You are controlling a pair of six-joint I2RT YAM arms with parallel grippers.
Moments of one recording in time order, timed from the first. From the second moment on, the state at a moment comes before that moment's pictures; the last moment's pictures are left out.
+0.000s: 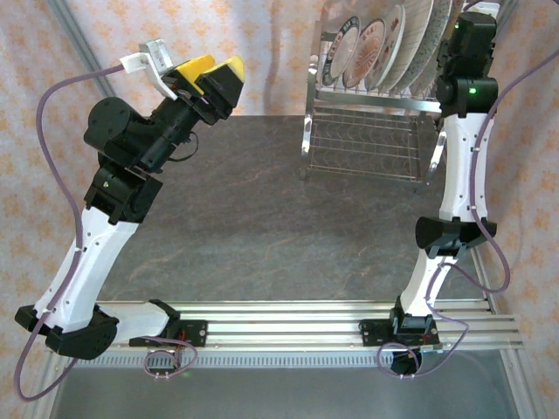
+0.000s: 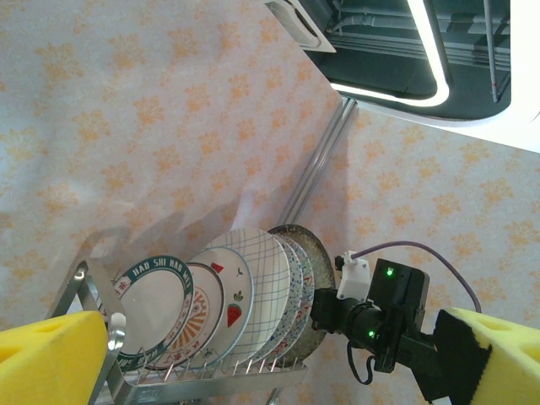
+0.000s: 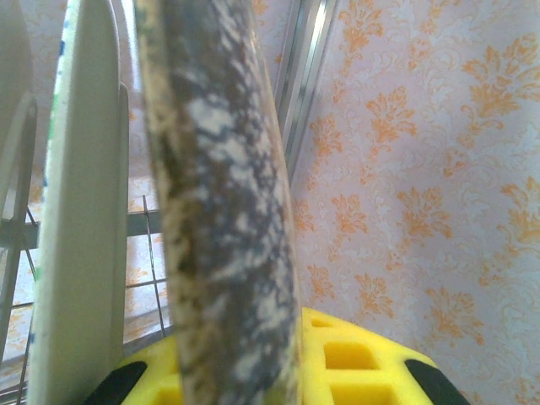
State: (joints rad) left arm -0.46 1.23 1.72 -0.12 0.14 -0.57; right arm -0.03 1.92 2.57 -0.86 0.53 -0.08
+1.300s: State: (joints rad) left arm -0.46 1.23 1.72 -0.09 0.17 -0.60; right arm -0.02 1.81 2.65 -0.83 0.58 -0.16
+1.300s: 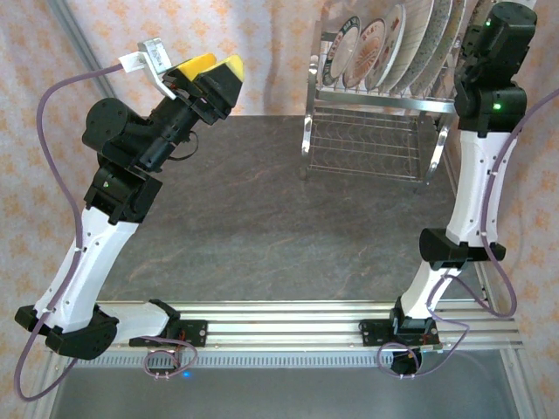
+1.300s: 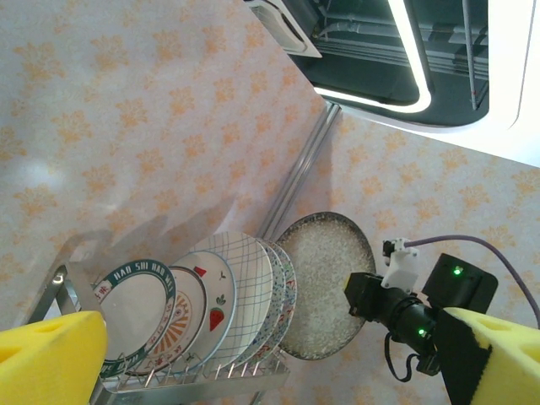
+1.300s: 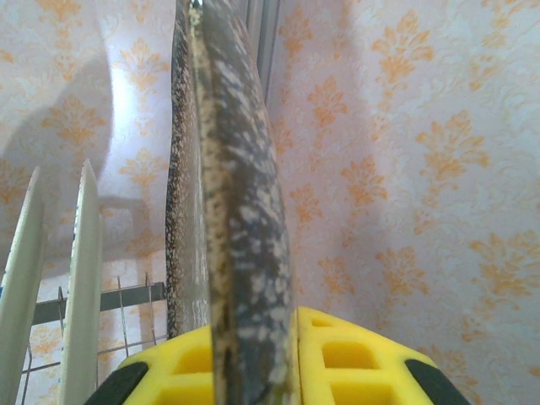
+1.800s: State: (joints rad) left arm -0.46 1.23 1.71 -0.06 0.18 -0.63; right arm -0.02 1.72 2.64 -0.84 0.54 -0.16
